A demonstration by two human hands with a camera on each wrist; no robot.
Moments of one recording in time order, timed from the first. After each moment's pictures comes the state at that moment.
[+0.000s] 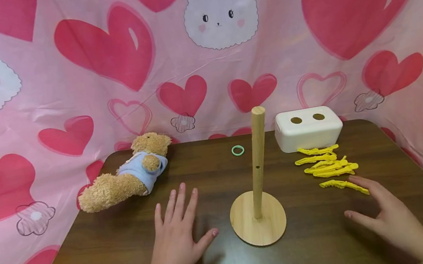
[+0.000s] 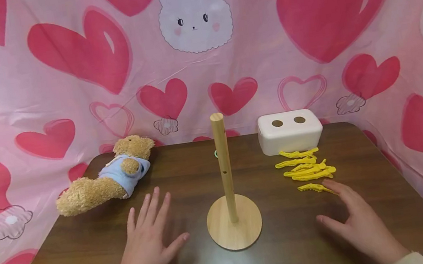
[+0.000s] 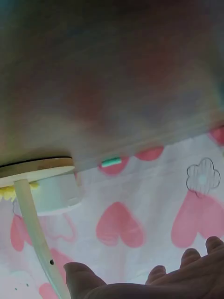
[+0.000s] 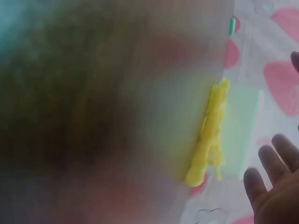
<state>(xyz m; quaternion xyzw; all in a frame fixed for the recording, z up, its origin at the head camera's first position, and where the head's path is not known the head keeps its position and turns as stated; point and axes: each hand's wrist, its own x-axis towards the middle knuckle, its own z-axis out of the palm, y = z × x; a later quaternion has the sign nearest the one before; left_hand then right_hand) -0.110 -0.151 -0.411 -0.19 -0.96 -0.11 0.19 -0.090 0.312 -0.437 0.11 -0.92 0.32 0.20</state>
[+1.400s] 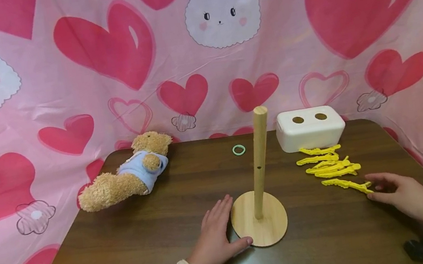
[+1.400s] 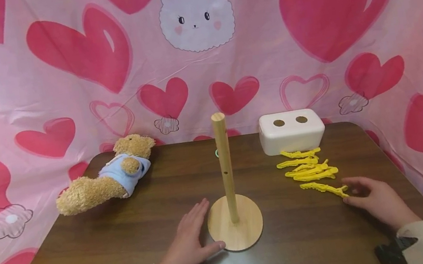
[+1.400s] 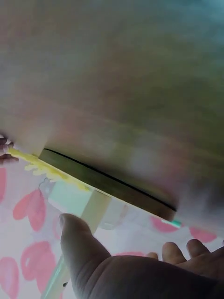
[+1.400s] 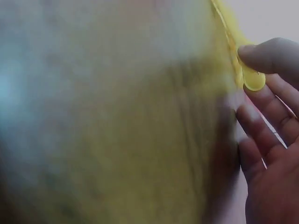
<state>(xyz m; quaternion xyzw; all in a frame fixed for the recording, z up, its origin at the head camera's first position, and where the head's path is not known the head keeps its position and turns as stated) -0.126 -0.094 -0.457 -0.23 -0.92 -0.32 -0.01 -0.142 0.395 -0.451 -0.03 -0.95 0.30 -0.01</state>
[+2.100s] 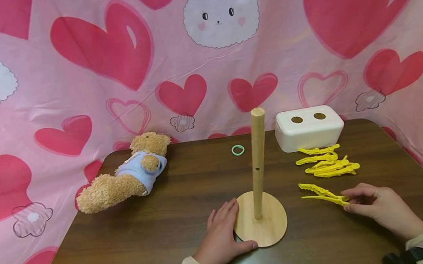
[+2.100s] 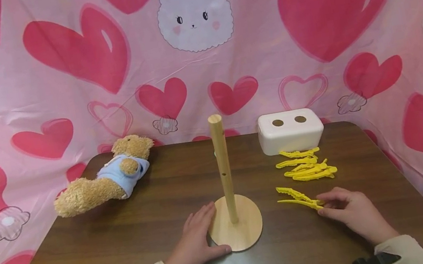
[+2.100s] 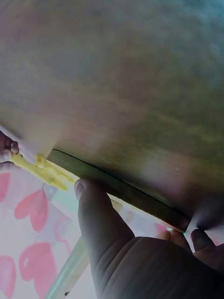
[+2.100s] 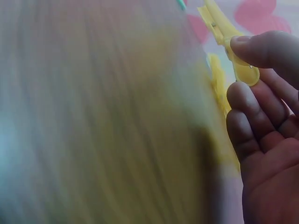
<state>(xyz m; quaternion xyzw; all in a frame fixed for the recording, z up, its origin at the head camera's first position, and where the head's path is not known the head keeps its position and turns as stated) -0.135 -0.078 -0.466 -0.23 -0.93 -0.30 -0.04 -0.120 0.330 -0.455 0.03 -0.92 0.39 0.05</state>
